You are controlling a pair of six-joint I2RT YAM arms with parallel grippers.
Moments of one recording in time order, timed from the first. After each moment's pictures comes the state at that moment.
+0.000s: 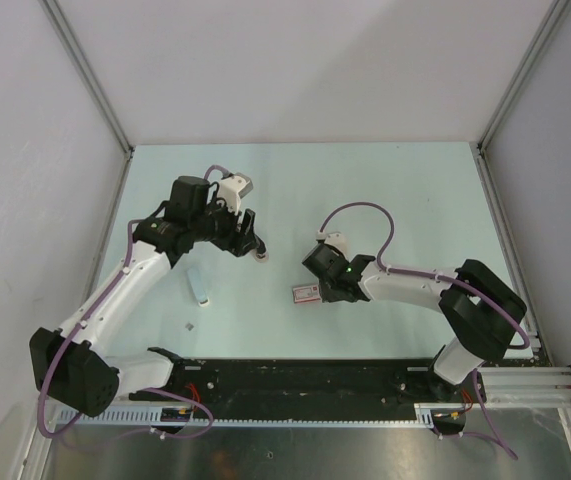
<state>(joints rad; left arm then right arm) -0.39 1.21 1.09 -0.59 0.37 0.09 0.92 1.61 0.92 -0.44 0.35 0.67</state>
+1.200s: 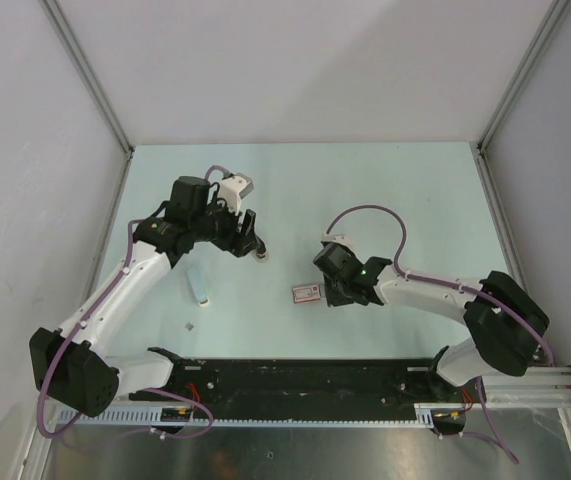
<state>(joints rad) -0.39 1.21 1.09 -0.59 0.37 0.09 0.91 1.48 0.86 -0.45 0.22 0.65</state>
